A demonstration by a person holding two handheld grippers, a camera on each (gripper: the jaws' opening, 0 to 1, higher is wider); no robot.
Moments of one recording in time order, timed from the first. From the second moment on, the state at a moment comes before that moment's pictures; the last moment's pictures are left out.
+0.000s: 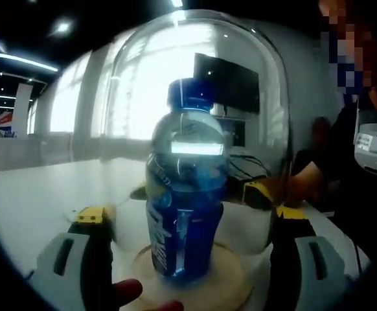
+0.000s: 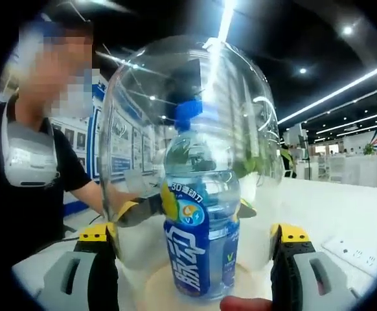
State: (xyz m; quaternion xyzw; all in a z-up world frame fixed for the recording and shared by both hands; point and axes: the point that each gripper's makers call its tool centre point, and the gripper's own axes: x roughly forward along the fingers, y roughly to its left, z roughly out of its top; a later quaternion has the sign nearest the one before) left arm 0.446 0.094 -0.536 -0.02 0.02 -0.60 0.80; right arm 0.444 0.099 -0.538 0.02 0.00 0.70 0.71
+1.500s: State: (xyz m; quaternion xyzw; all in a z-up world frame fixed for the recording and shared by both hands) left arm 0.447 0.096 -0.538 -0.01 0.02 -0.60 0.80; right arm 0.446 0.091 -0.541 0.02 0.01 0.68 0.74
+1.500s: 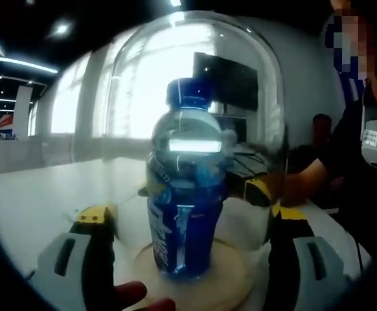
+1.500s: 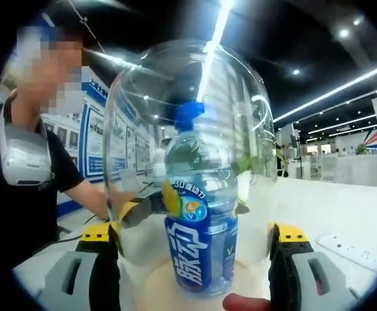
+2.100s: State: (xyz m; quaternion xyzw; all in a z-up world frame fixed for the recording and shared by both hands) left arm 0.445 0.105 -0.541 0.01 0.05 -0.57 0.82; right arm 0.442 0.079 -0.547 0.02 0.03 0.63 0.77
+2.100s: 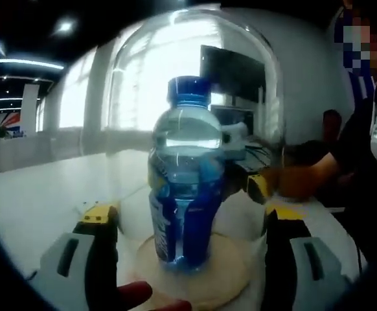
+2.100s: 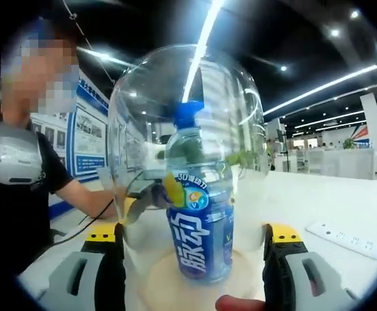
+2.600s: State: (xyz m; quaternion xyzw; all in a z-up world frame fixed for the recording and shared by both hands) left arm 0.439 0.115 -0.540 0.01 0.05 -0.52 0.85; right arm 0.432 0.059 -0.547 0.02 0.05 0.59 0.81
